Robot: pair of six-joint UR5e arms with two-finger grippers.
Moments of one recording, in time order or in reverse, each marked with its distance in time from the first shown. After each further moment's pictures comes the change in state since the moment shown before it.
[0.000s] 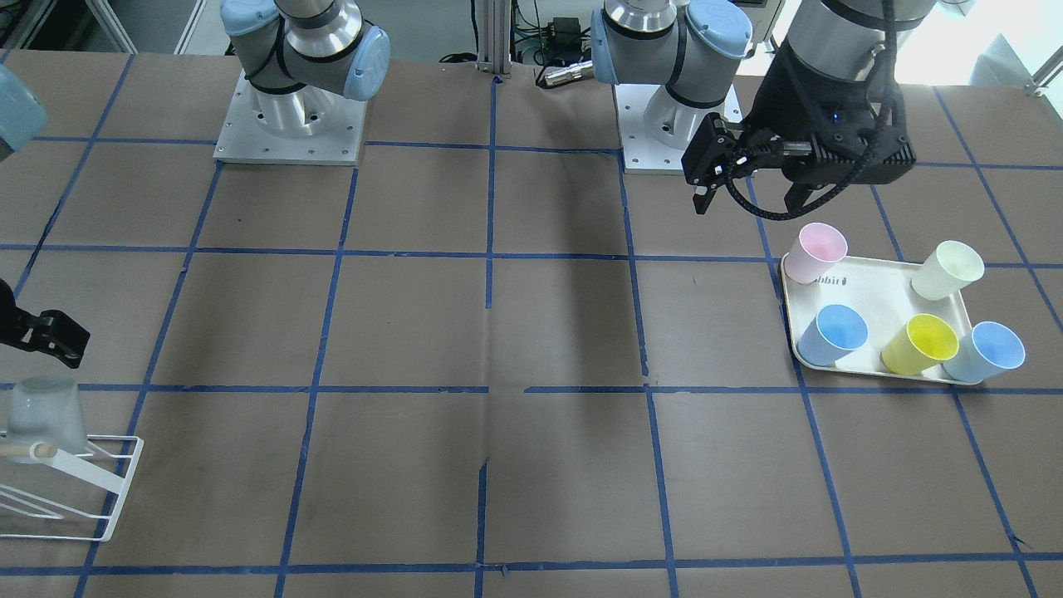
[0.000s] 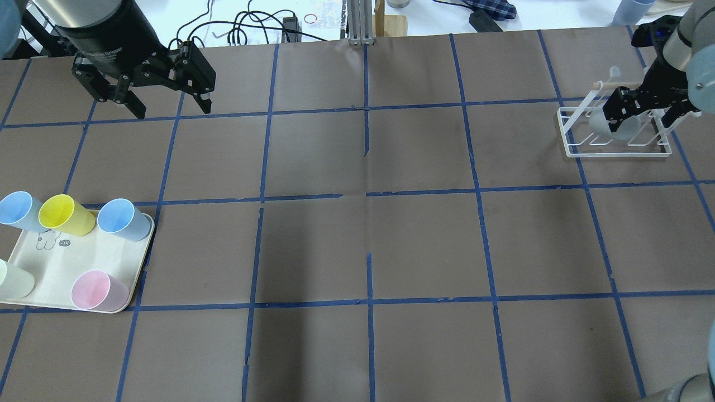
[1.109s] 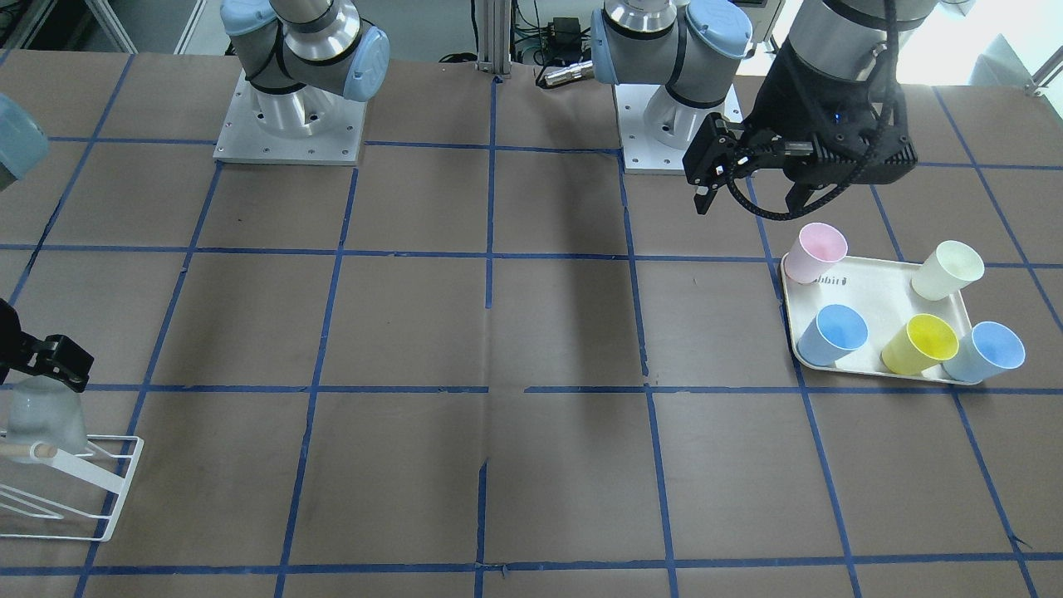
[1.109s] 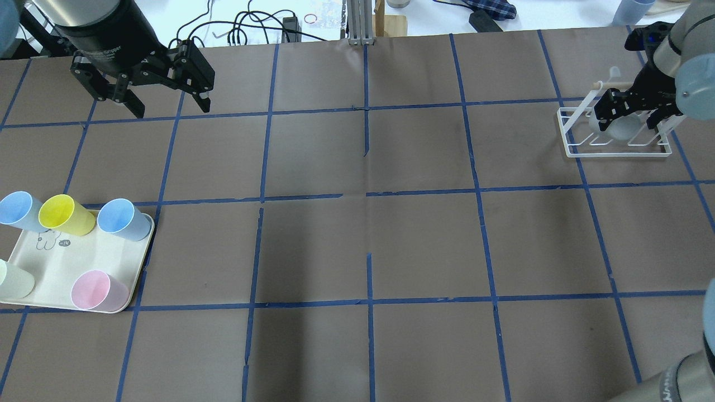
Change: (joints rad) left arm 0.003 -0.002 0.005 0.000 -0.001 0.005; right arm -0.005 0.070 0.001 -0.085 0.055 0.015
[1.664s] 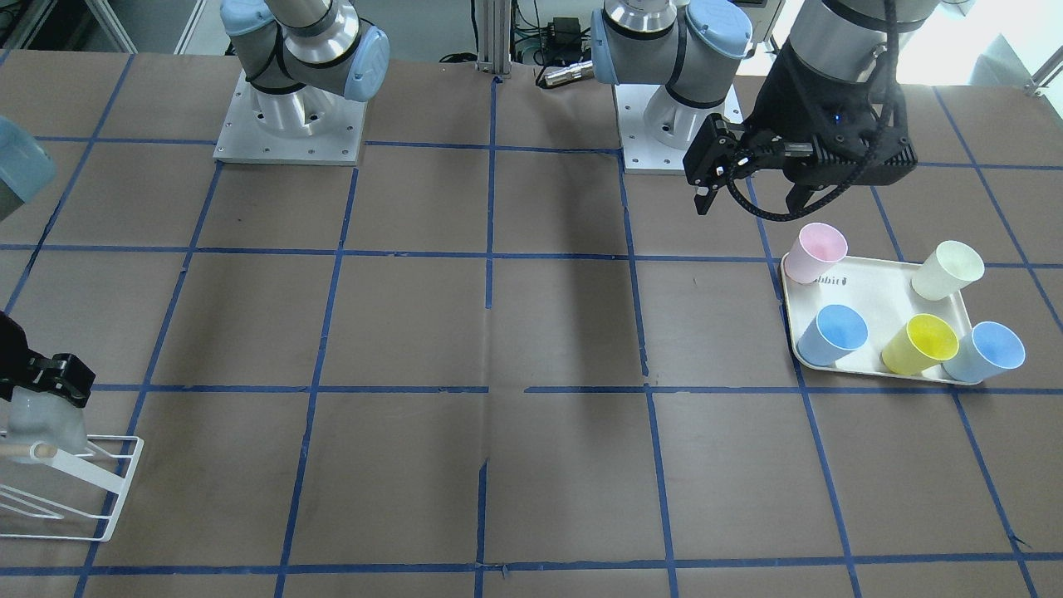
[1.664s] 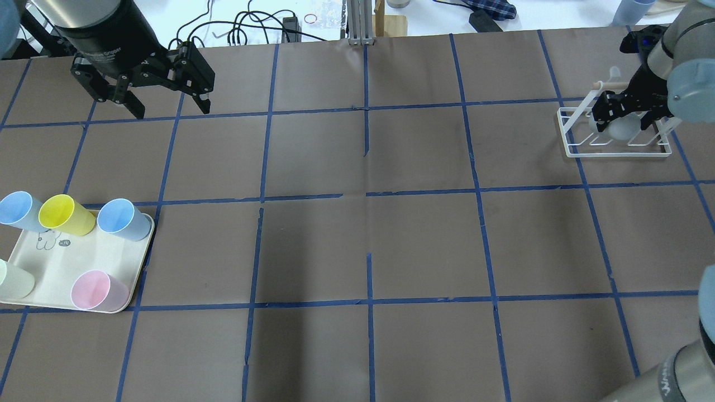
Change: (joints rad) left arm 0.000 0.002 -0.006 0.000 0.001 0.002; right arm 0.001 0.017 -0.006 -0.016 0.002 -0.005
